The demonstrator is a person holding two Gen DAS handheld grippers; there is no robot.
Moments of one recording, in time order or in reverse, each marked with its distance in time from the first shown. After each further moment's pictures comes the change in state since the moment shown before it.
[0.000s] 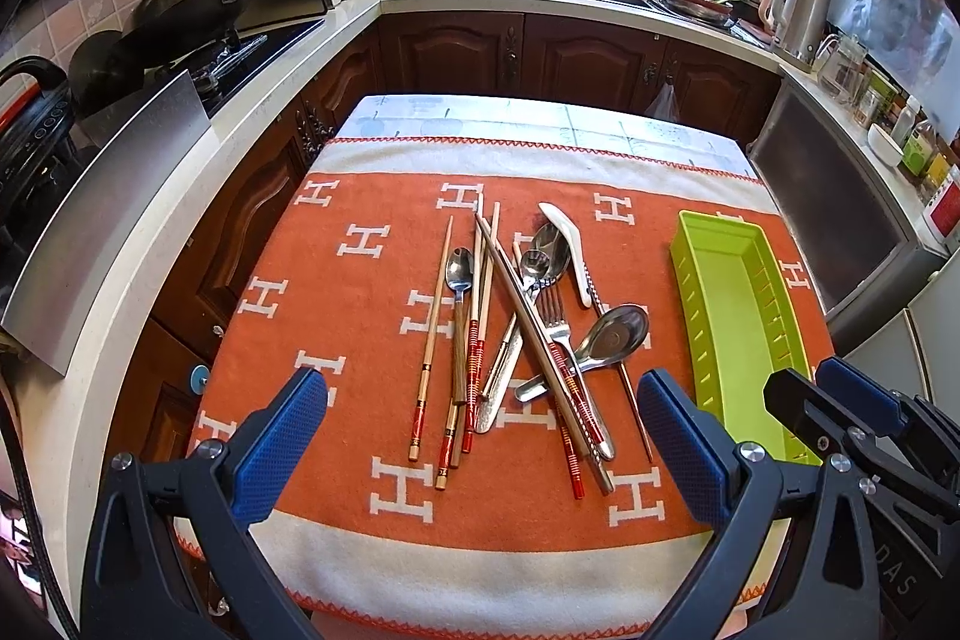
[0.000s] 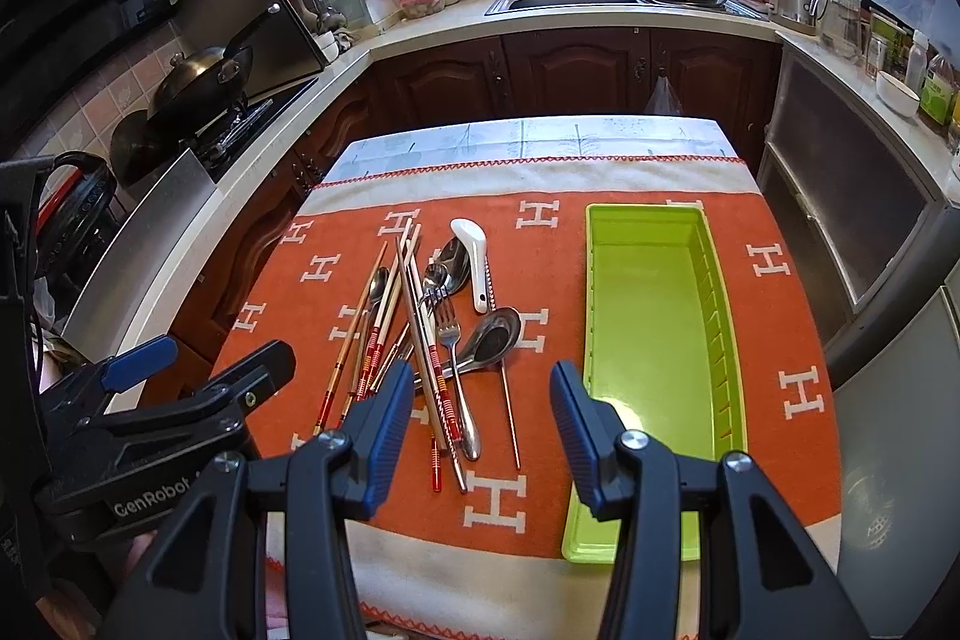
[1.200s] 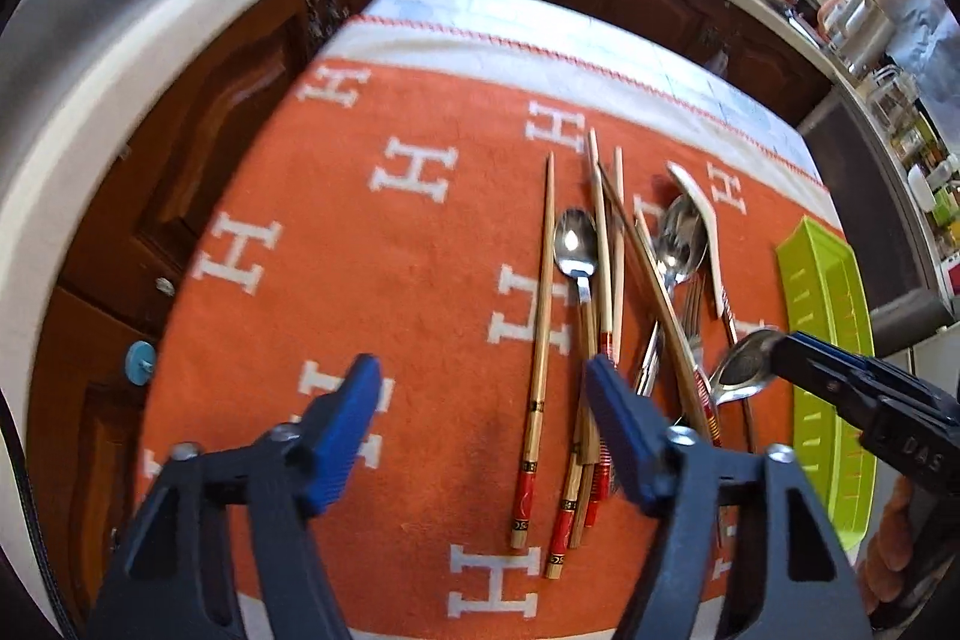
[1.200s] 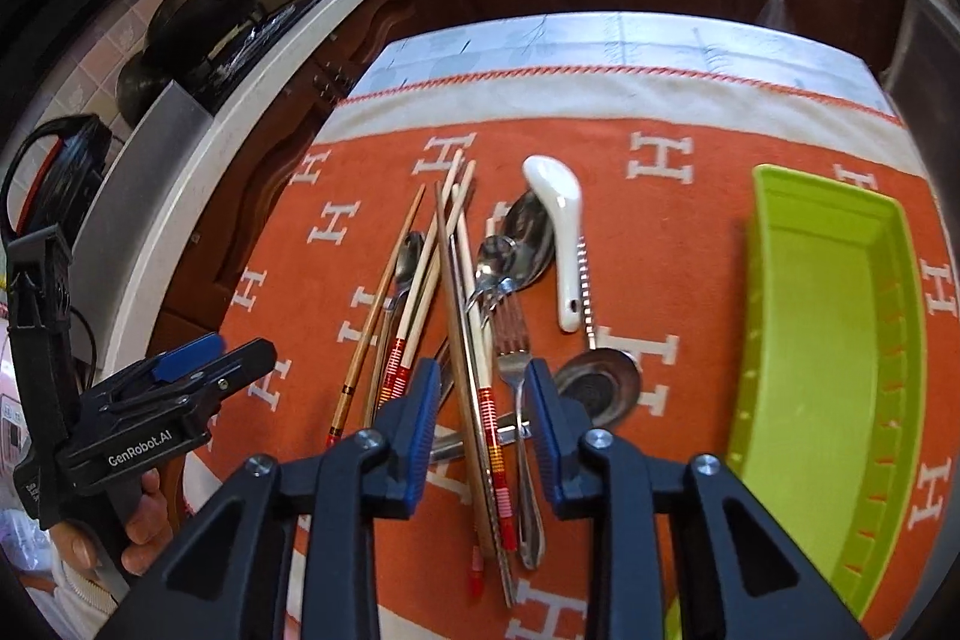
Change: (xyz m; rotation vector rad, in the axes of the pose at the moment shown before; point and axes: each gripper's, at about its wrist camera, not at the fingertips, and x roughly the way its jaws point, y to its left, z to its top) left arm 0.145 0.102 0.016 -0.136 0.209 -0.117; right arm 0.162 0.024 0.046 -0.069 0.284 0.193
